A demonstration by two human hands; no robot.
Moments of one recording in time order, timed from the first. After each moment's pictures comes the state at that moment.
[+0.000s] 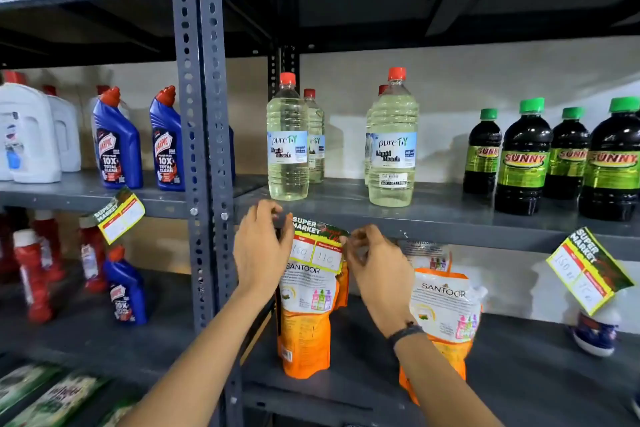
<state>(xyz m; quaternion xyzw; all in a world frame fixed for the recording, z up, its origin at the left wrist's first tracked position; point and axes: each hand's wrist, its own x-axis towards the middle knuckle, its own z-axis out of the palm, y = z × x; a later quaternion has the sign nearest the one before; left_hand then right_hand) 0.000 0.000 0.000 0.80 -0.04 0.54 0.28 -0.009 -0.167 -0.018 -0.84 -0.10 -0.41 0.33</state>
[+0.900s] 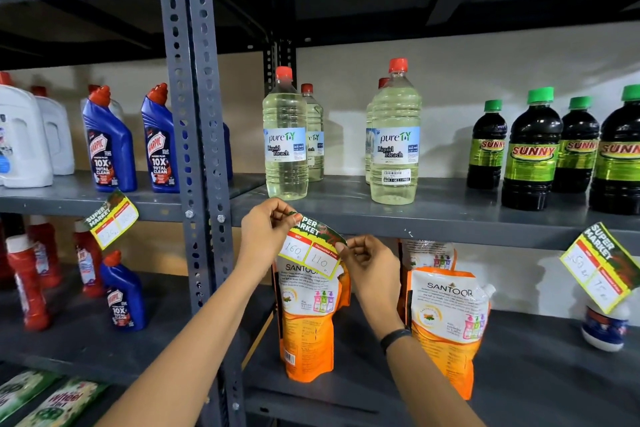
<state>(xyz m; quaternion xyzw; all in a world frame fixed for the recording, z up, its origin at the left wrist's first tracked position) 0.024 0.007 0.022 0.80 -0.09 0.37 0.47 0.009 -0.152 -0.028 -0.77 -0.05 -0.32 0.55</state>
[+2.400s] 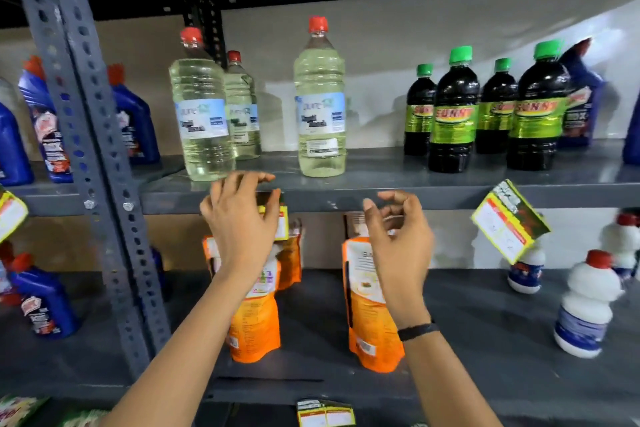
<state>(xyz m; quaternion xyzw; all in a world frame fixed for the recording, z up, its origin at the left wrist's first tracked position) 0.010 -0.088 0.009 0.81 -0.04 0.53 0.25 -0.024 -0.261 -0.019 -0.66 -0.03 -0.48 0.57</state>
